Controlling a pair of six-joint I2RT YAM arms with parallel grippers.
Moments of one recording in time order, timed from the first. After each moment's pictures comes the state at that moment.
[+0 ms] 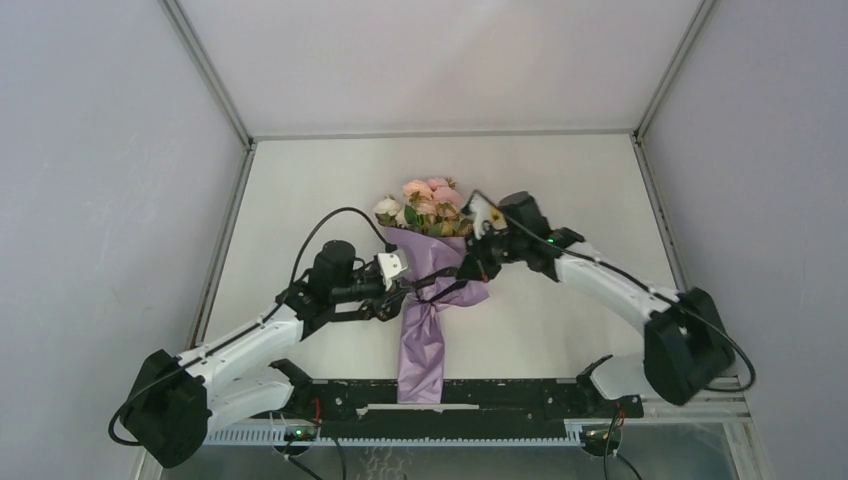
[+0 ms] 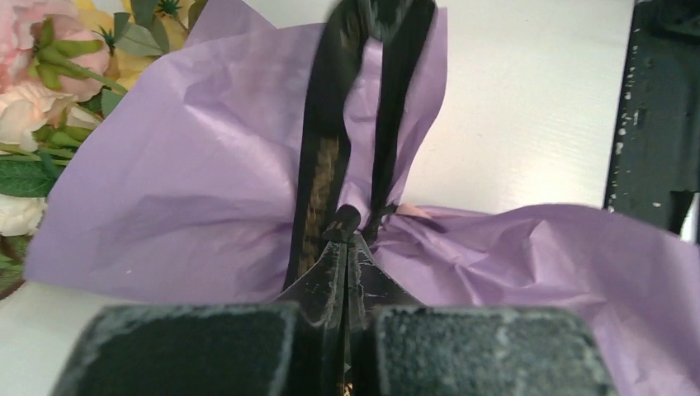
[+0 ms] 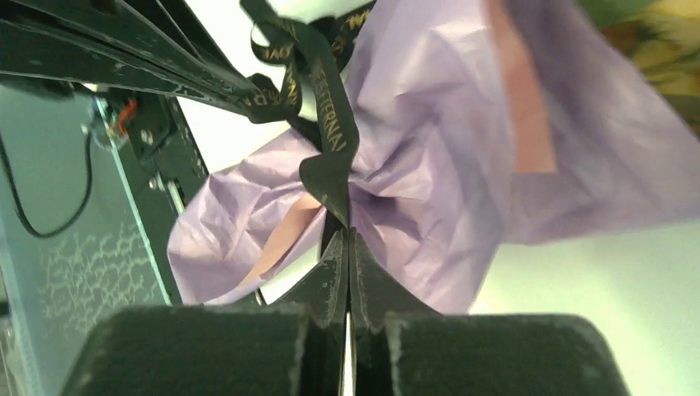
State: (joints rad) left arm -0.61 1.02 0.49 0.07 0.57 0.31; right arm 0.59 1.44 0.96 -0.38 -0.65 0.01
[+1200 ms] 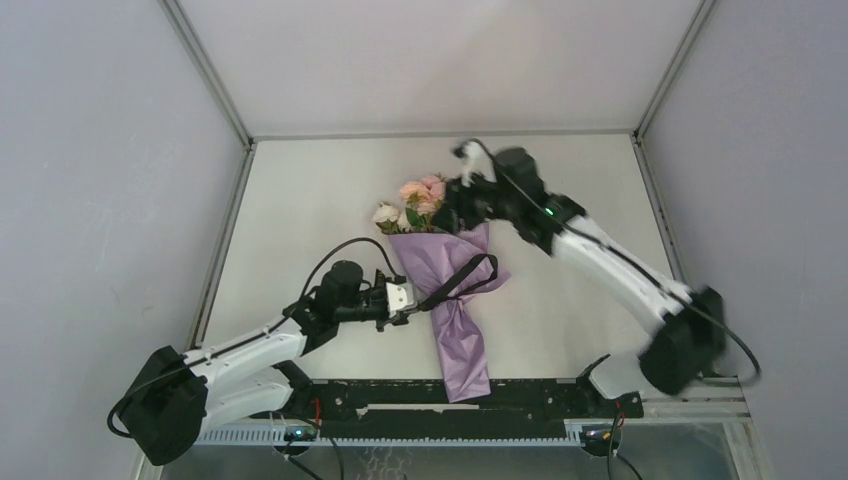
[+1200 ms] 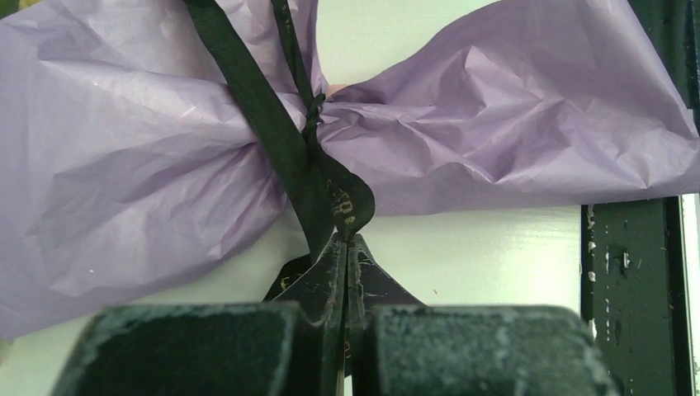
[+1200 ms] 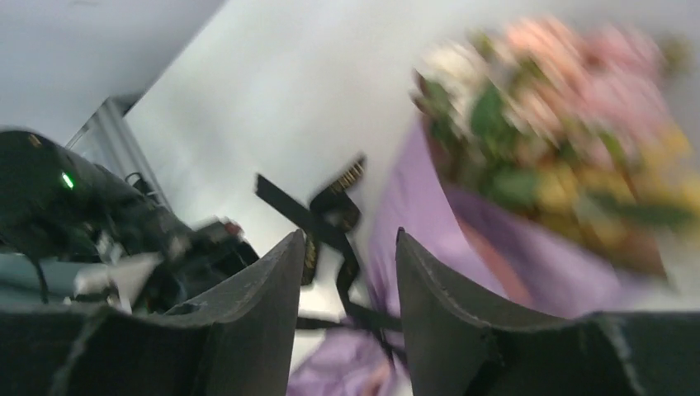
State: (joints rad) left arm -0.71 1.02 0.37 0.16 0.57 0.45; right arm 0.57 1.26 1.09 -0.30 -0.36 0.28
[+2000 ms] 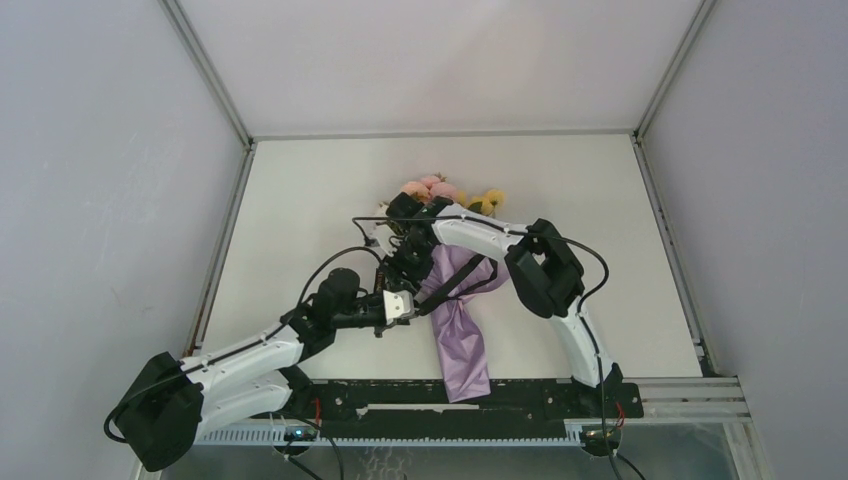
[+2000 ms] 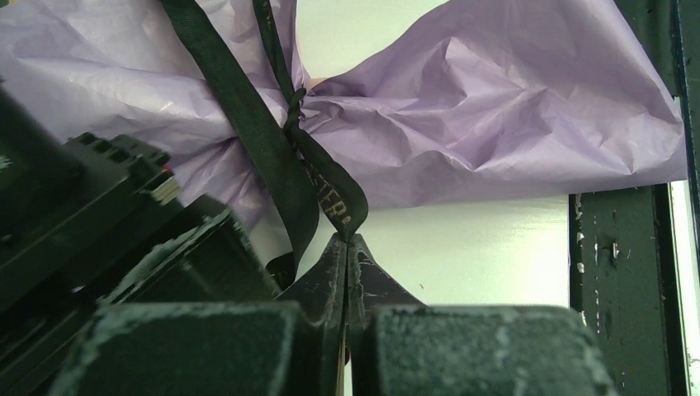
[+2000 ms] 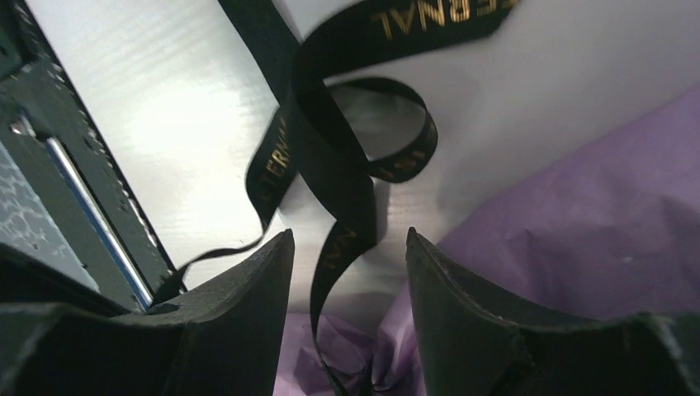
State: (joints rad) left arm -0.72 0.97 0.30 0.20 0.57 0.45; right arm 0.85 2.20 1.78 -0.91 -0.52 -0.25
